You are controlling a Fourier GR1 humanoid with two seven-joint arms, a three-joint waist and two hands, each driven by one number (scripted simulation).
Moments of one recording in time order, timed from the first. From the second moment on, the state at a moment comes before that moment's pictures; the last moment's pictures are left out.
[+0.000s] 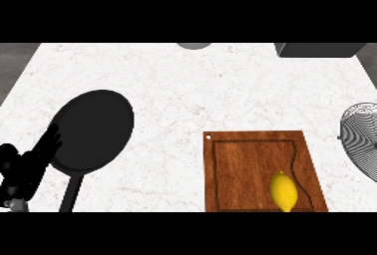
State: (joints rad) left arm 0.03 0.28 0.22 -1.38 0.00 -0.14 0.17; right arm -0.70 -0.86 -0.28 -1.11 1.13 0.24 0.01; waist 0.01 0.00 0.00
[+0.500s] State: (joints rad) left arm 0.03 0.25 0.21 -1.37 -0.02 -0.13 0.14; right arm -0.69 -0.85 -0.34 -0.94 1.11 0.35 0.15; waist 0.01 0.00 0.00
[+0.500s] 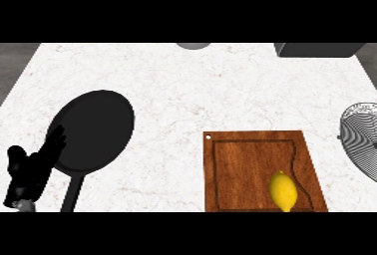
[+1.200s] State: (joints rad) left arm 0.05 0.26 0.23 -1.38 -0.01 -0.14 0.15; right arm -0.78 -0.91 -0.64 -0.99 0.89 0.31 0.25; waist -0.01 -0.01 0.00
